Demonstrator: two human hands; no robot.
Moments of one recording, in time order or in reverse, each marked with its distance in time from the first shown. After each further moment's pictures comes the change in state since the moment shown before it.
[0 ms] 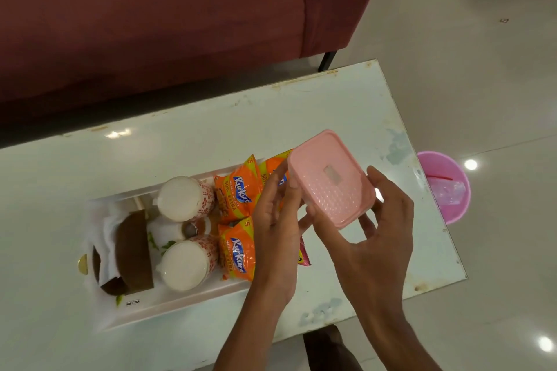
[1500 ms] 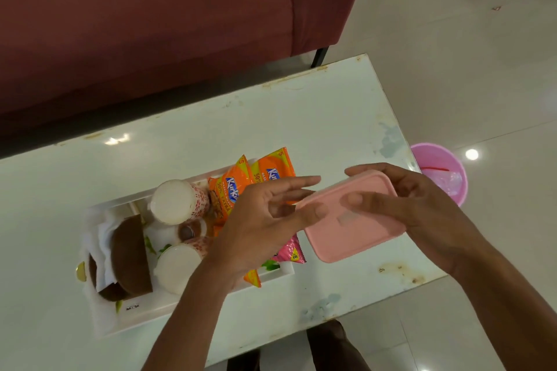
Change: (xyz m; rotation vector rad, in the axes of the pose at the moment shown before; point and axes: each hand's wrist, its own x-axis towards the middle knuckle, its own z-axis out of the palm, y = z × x) left_hand 0.012 0.043 -0.019 0.475 -0.441 -0.077; right_hand 0.080 -0.001 -0.071 0.167 -0.678 0.456
